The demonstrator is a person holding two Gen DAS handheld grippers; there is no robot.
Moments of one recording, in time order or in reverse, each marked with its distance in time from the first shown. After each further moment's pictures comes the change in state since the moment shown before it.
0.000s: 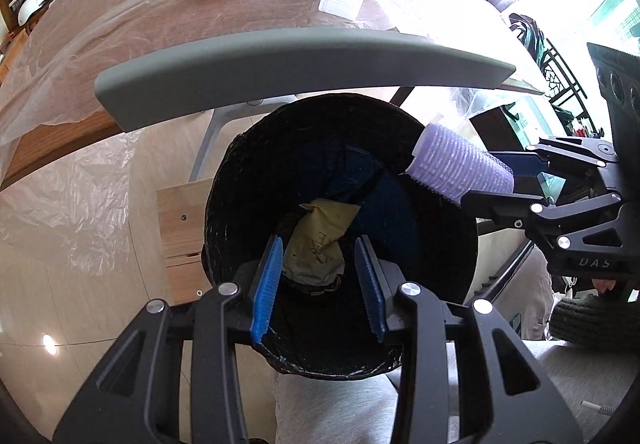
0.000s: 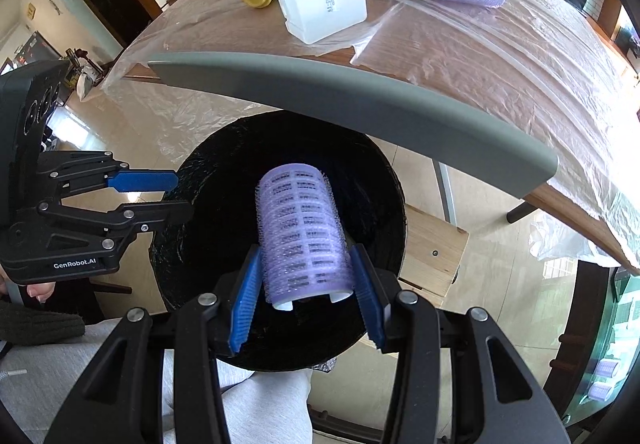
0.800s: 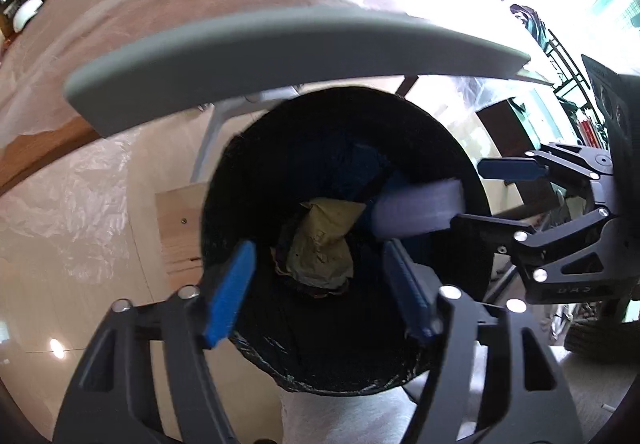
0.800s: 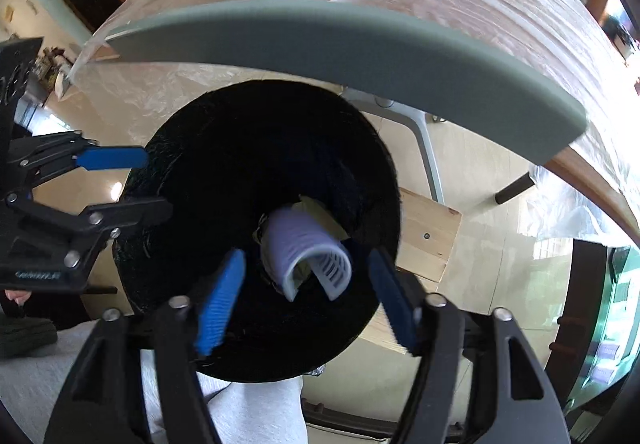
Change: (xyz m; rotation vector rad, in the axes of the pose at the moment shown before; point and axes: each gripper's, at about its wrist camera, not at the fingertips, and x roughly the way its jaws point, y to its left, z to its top) left arm 0.015 -0.003 0.002 0.025 0.007 0.025; right arm 0.034 -0.002 -0.002 0.045 0.042 -0.070
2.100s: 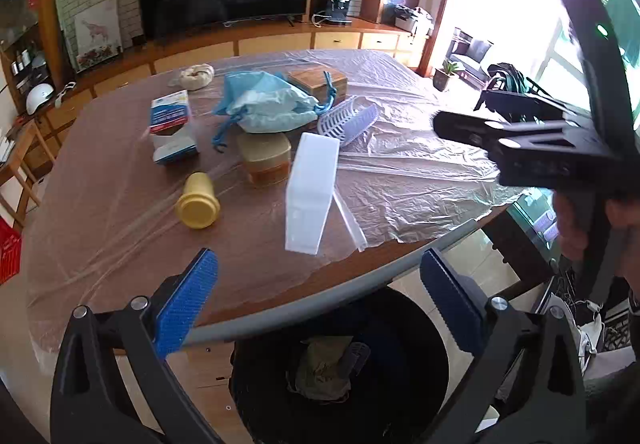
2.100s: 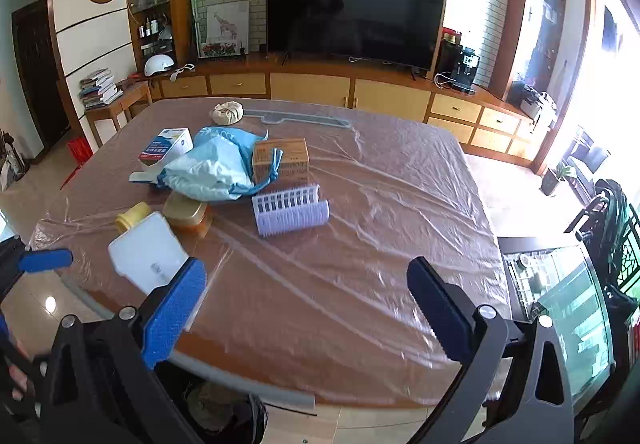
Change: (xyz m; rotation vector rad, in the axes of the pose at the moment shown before) left arm -0.071 -0.031 0.093 0.108 -0.350 0.031; right arm -0.122 -0.068 0.101 0.075 -0.496 -0.279
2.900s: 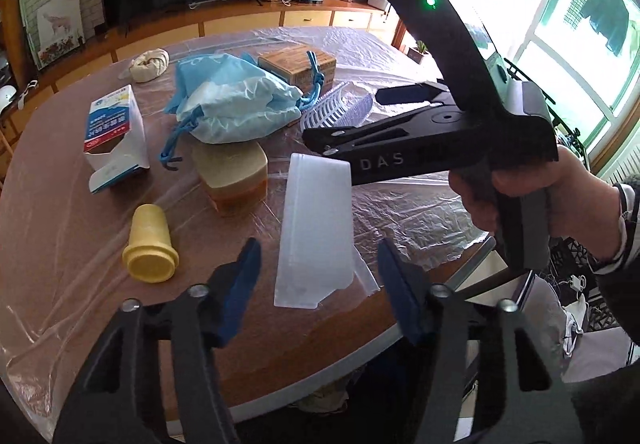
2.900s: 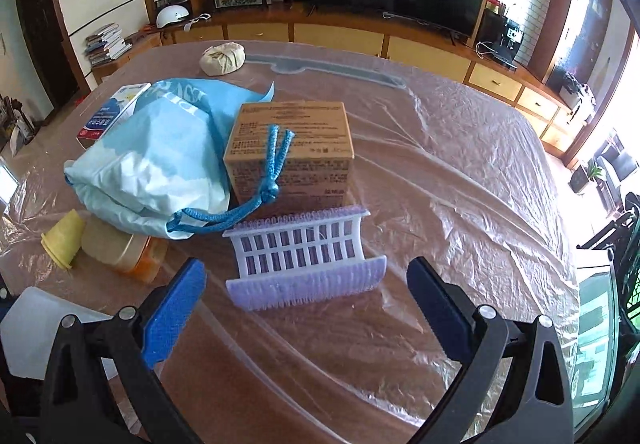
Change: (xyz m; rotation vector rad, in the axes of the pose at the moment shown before) left arm 0.052 0.012 0.027 0.041 0.084 -0.115; right arm 0.133 0.014 0.035 -0.072 0.172 0.068
